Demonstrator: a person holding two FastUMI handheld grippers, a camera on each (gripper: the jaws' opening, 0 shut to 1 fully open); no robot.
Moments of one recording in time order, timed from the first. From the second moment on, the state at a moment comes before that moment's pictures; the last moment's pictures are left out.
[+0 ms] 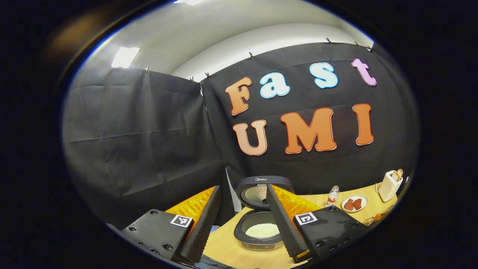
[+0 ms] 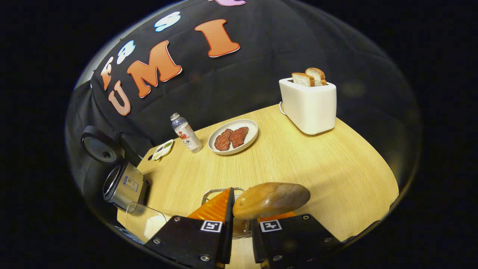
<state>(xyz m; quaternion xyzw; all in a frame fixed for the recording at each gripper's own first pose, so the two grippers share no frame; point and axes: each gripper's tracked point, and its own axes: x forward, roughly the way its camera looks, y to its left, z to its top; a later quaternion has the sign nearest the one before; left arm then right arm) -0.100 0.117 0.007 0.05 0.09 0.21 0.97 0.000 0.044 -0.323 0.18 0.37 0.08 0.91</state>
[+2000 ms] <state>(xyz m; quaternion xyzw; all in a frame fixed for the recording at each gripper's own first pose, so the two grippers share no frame) -0.047 0.237 -0.137 -0.02 0.17 0.17 0.97 -0.136 0.246 -0.295 -0.07 0.37 0.20 0.90</state>
